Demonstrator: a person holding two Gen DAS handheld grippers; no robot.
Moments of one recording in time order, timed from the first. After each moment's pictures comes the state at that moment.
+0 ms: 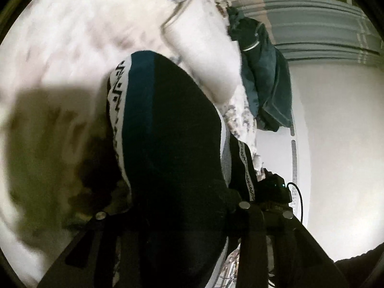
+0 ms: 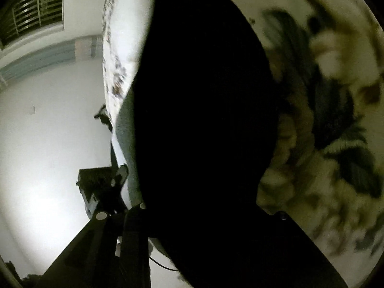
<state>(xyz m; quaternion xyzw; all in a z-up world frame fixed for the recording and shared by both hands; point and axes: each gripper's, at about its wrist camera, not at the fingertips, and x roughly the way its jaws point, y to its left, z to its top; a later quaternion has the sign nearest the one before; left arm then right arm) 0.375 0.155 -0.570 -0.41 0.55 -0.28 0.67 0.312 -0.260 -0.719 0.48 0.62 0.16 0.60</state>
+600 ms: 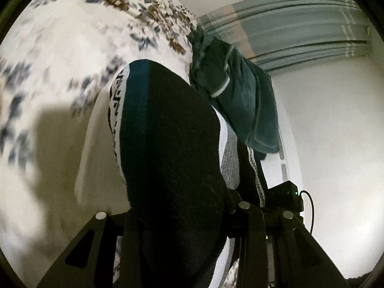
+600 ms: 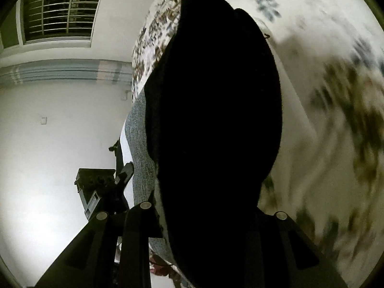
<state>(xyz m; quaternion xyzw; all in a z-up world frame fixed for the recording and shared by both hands) 0.625 0.123 -0.486 -0.38 0.50 -0.31 0.72 0.527 -0.349 -0.596 0.45 0.54 0.16 0.69</state>
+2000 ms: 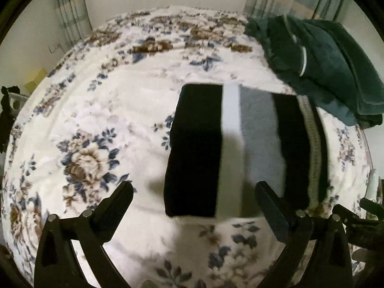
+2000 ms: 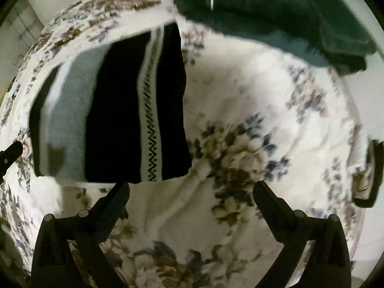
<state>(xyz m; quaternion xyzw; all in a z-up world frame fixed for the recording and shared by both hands) 0.585 0.056 -0.448 -0.03 0.52 -0.04 0.85 0.541 -0.300 -0.559 0.04 0.60 -0.14 0.79</state>
